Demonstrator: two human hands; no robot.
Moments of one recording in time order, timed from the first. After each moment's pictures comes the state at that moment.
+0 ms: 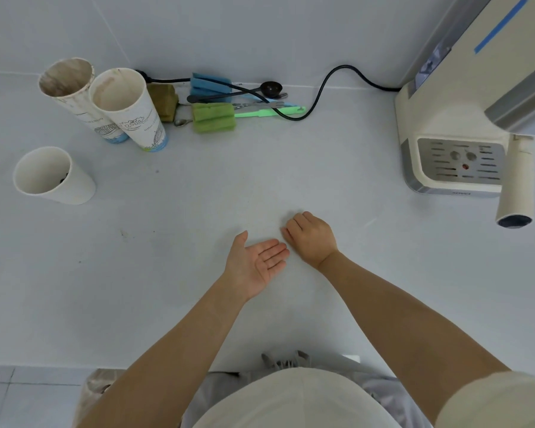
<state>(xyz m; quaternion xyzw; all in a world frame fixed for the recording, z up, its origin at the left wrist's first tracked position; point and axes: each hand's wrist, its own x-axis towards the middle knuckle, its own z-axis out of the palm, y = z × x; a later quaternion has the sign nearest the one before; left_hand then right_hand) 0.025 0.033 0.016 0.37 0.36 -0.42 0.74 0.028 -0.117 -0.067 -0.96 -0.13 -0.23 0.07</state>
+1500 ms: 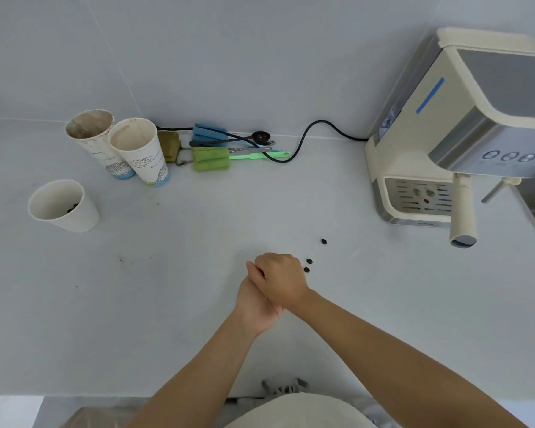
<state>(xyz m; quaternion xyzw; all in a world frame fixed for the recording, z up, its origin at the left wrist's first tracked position) -0.011 0.013 0.009 0.28 0.29 -0.39 0.83 -0.001 -0.061 0.001 -0.95 -0.07 -0.18 0.25</state>
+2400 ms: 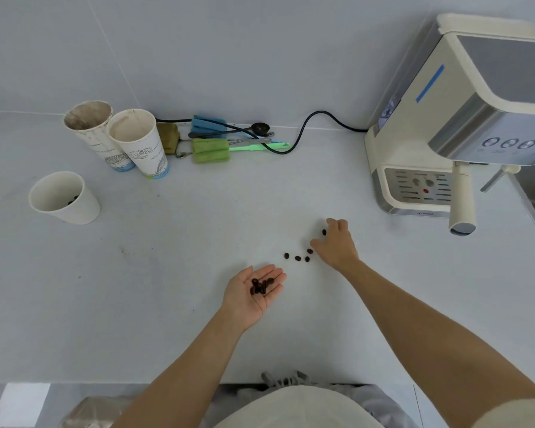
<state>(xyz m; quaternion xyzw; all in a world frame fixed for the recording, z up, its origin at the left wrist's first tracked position) -0.019 0.048 0.007 0.34 0.35 -0.38 0.78 0.006 -0.144 0.000 -0.91 0.26 0.14 0.29</state>
